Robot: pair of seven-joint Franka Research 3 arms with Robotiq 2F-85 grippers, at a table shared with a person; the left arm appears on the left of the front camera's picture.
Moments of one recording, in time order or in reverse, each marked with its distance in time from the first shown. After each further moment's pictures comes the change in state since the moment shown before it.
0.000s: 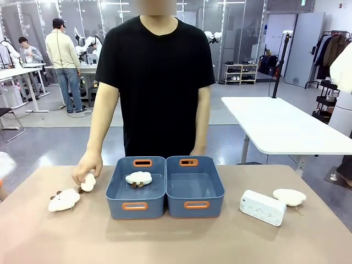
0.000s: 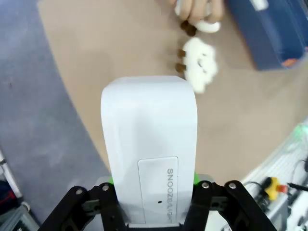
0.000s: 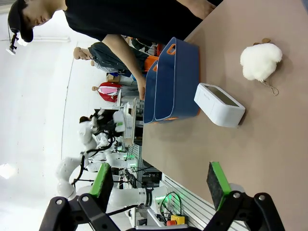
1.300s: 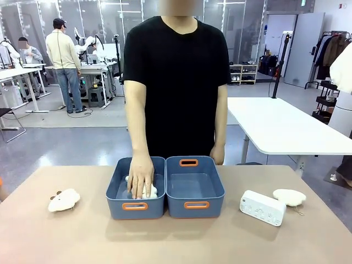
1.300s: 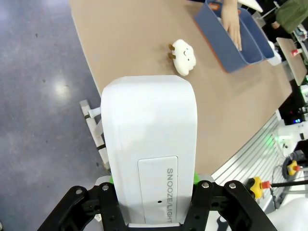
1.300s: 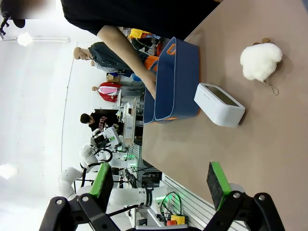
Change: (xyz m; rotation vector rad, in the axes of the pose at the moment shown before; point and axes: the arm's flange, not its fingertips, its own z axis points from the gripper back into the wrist) left arm -0.141 0.060 0.070 -0.139 -0.251 0.079; right arm 0.000 0.000 0.000 0.000 0.001 -0.001
